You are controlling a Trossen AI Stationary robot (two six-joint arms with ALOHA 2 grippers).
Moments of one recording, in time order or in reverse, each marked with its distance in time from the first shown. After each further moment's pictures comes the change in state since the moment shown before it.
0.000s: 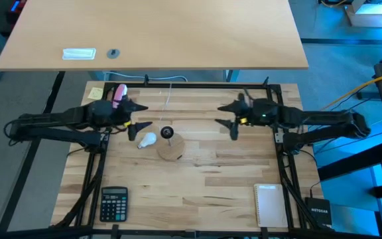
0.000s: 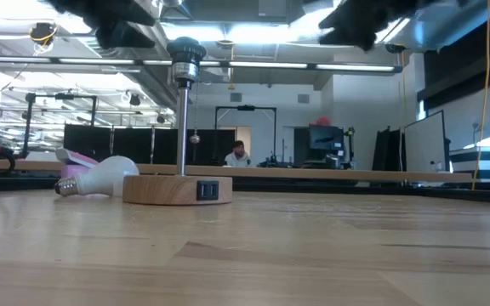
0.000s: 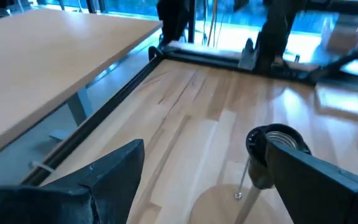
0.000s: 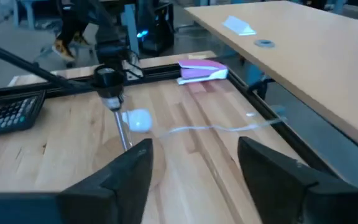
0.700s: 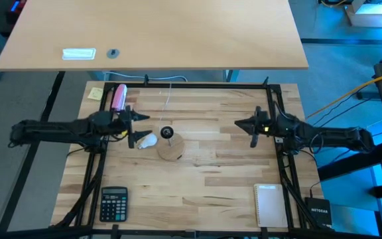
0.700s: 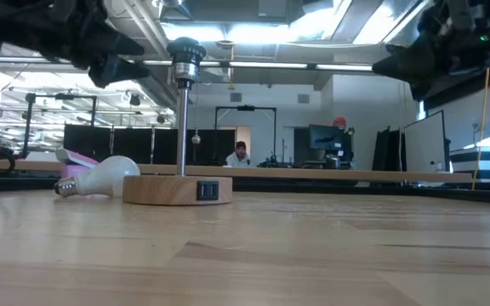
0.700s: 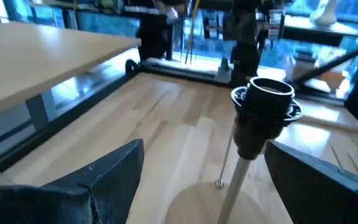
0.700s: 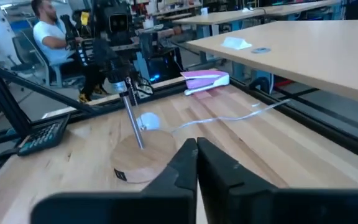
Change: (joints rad) left arm -0.001 -0.176 -0.399 0.394 0.091 -0.026; right arm -0.035 -0.568 -0.592 0.254 -0.044 0.146
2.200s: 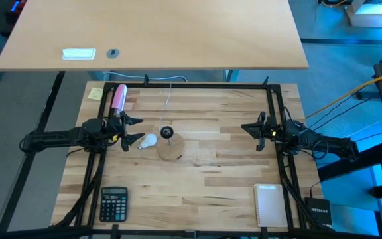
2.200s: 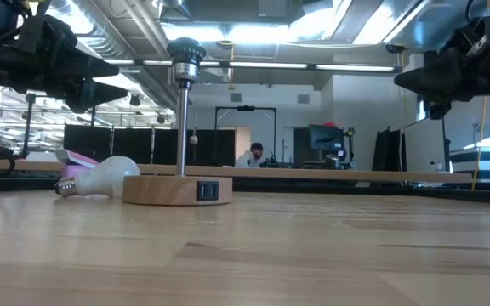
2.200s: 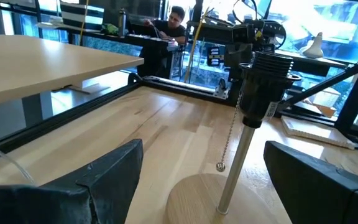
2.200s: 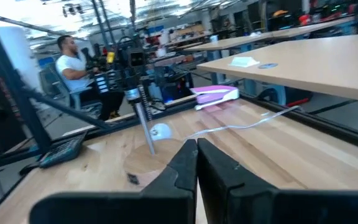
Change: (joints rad) left arm -0.001 -0.451 -0.288 -0.022 -0.012 -0.043; right arm 0.000 -0.448 -0.226 -0.108 -0.007 0.032
